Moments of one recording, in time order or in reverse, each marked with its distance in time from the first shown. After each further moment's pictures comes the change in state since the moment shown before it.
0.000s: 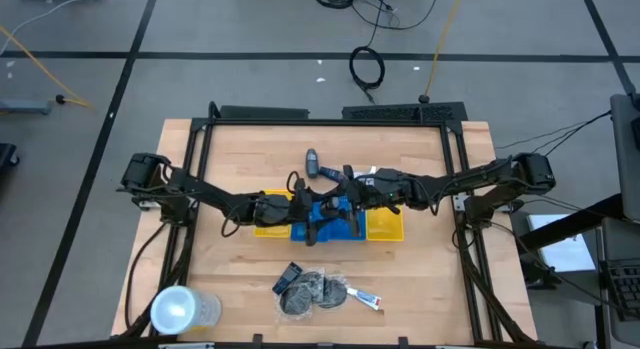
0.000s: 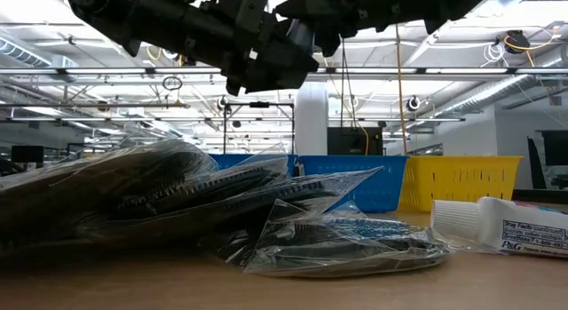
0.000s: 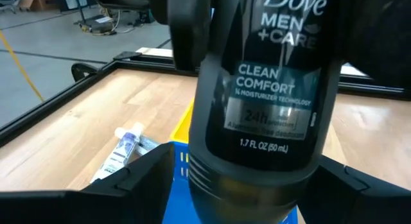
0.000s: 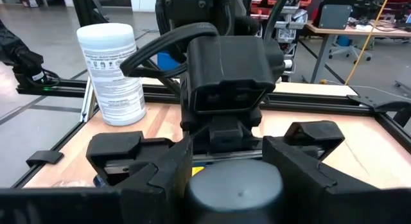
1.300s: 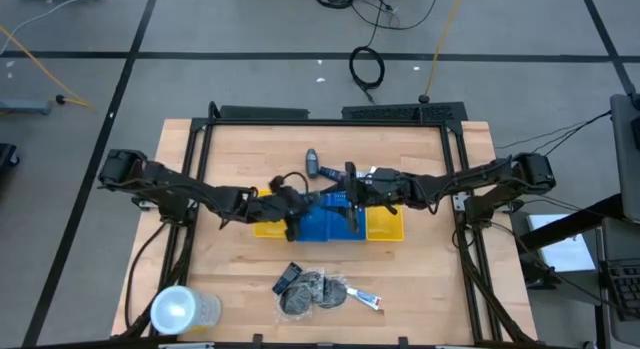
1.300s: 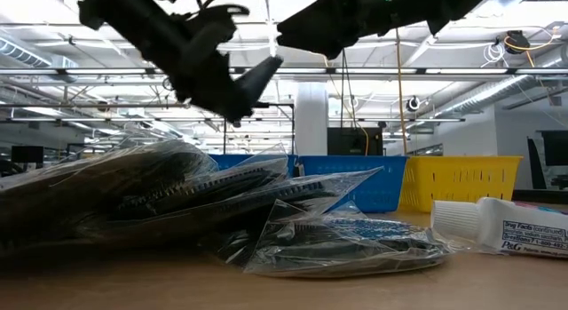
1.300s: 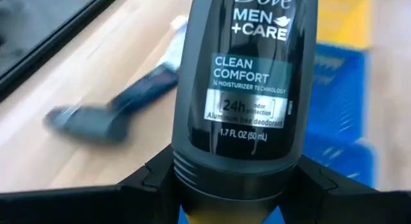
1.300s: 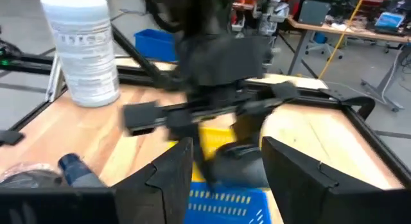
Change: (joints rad) left arm -0.002 -0.208 -0.003 -0.673 -0.100 -0.197; right arm 0.001 -0.001 0.000 -0.060 0.088 -0.083
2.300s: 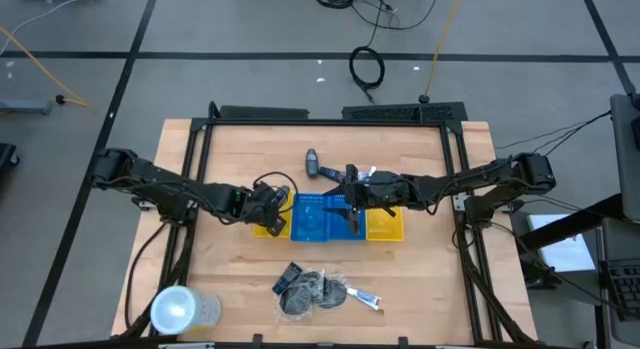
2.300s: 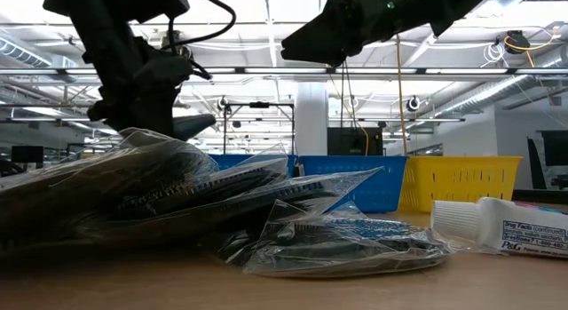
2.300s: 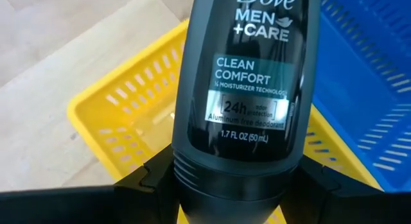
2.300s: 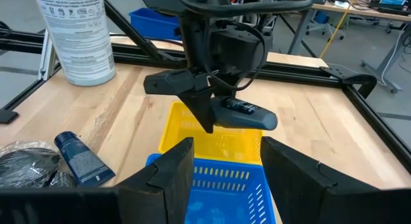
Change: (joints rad) left arm -0.013 -0.073 0.000 -0.556 0.113 -0.697; right arm 0.000 0.000 0.000 -0.072 0.021 0.005
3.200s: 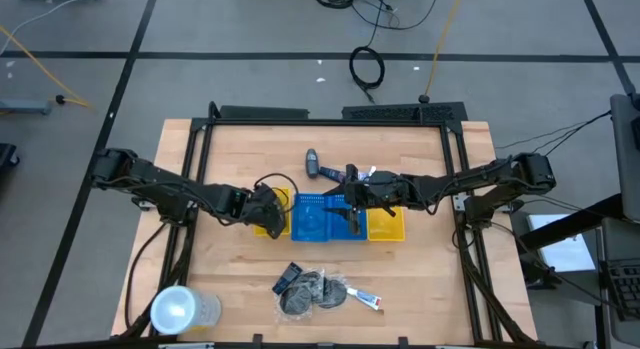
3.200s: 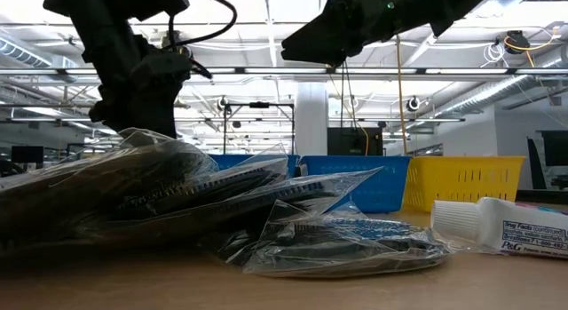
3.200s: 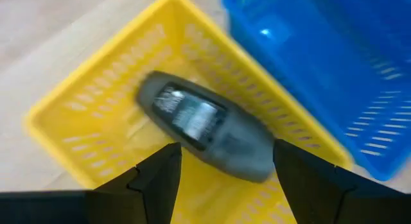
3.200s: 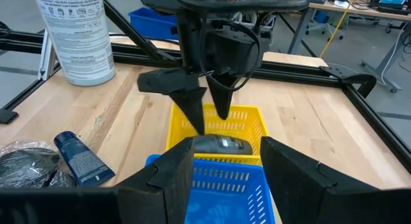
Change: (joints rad) left arm -0.013 0.000 0.000 0.026 0.035 0.028; right arm 0.001 0.000 0.000 -0.002 0.000 0.003
